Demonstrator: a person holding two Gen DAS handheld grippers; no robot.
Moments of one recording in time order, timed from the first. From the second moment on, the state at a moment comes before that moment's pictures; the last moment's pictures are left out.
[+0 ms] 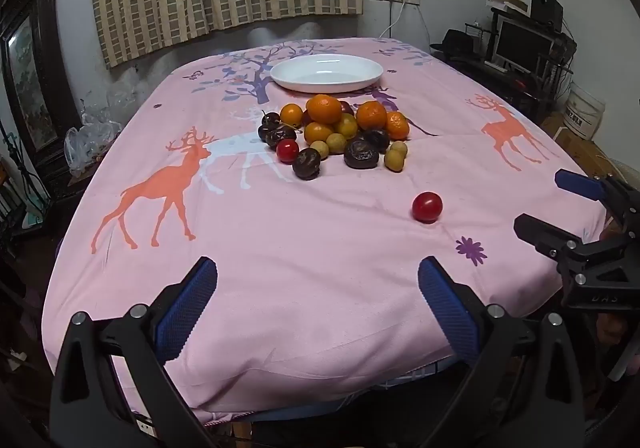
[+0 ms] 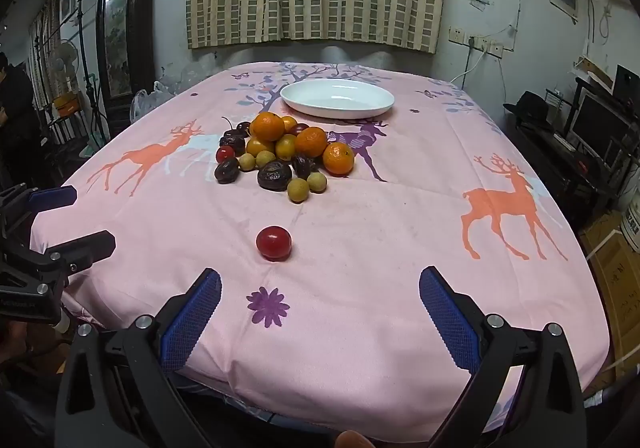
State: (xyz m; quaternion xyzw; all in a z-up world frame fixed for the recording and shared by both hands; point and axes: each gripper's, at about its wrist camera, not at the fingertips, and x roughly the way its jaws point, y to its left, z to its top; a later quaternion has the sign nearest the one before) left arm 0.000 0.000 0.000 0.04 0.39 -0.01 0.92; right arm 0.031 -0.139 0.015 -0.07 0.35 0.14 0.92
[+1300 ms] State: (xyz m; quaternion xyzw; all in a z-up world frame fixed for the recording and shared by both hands) left arm -0.001 0.005 -0.002 0.03 0.38 0.00 0.92; right arm 0.030 -0.138 0.017 -0.07 0.35 0.14 0.92
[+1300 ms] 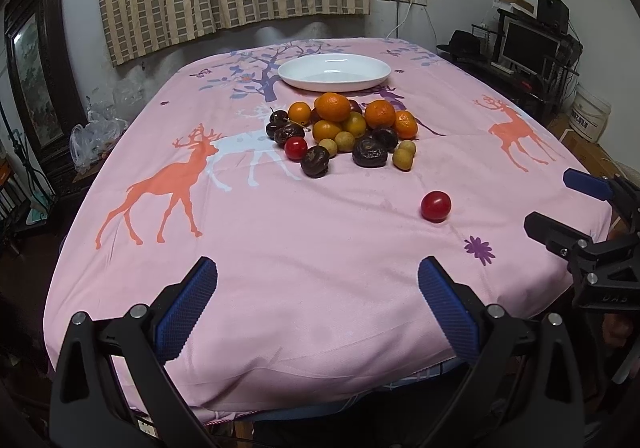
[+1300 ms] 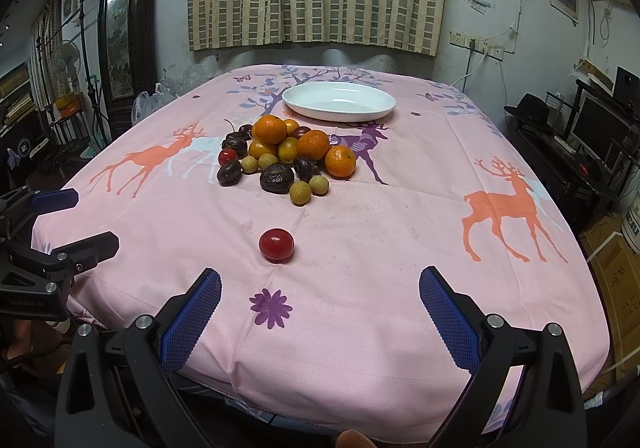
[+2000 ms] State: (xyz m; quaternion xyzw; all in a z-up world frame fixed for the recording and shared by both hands) left arm -0.001 0.004 -0.001 0.03 0.38 0.00 0.92; right arm 0.029 -0.137 0.019 -0.07 0.34 0.14 0.93
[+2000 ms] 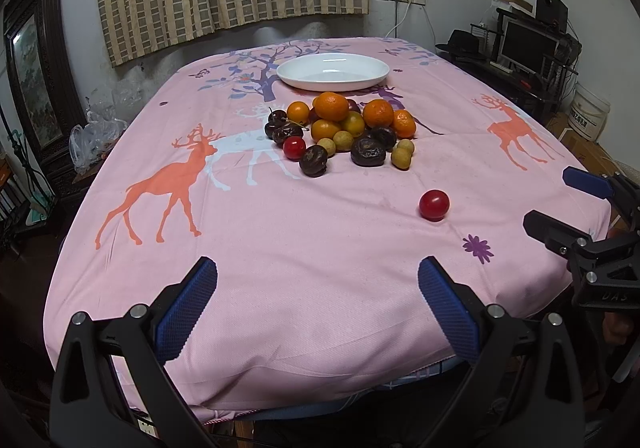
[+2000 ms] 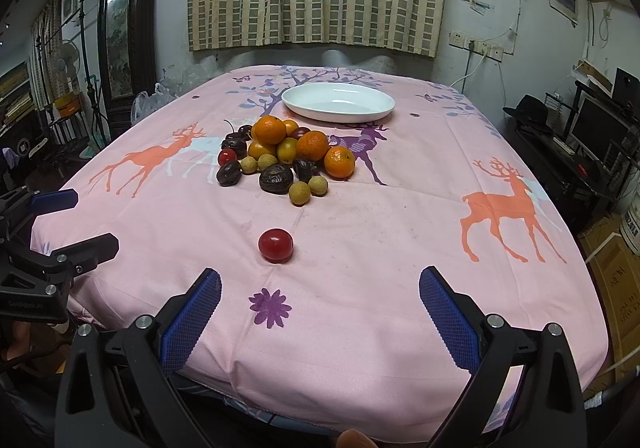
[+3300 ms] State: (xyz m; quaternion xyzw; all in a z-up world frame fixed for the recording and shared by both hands) left arm 0.026 0.032 -0.026 0.01 0.41 -0.01 0.91; right arm 0.065 -0.123 -0.017 -0.06 0.38 0.18 0.90
